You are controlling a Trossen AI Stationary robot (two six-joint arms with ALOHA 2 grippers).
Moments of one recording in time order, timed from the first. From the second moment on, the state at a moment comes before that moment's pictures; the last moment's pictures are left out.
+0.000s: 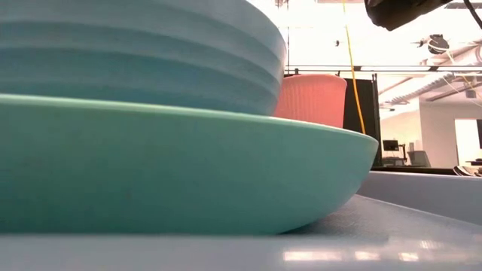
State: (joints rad) left arm -0.72 0.98 0.56 0.24 -1.04 -0.12; right arm 0.40 1.94 1.05 1.30 0.56 -0.71
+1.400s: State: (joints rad) left arm -1.28 1.32 0.23 0.51 -1.53 -1.31; right arm 0.09 1.76 1.33 0.33 -0.08 0.05
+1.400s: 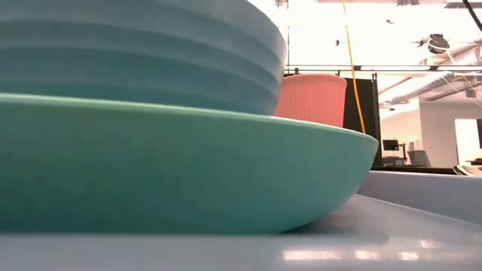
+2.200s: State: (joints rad) left arm -1.29 1.51 0.29 0.55 -1.55 -1.38; right arm 0.01 2.06 1.69 0.32 -0.24 0.08
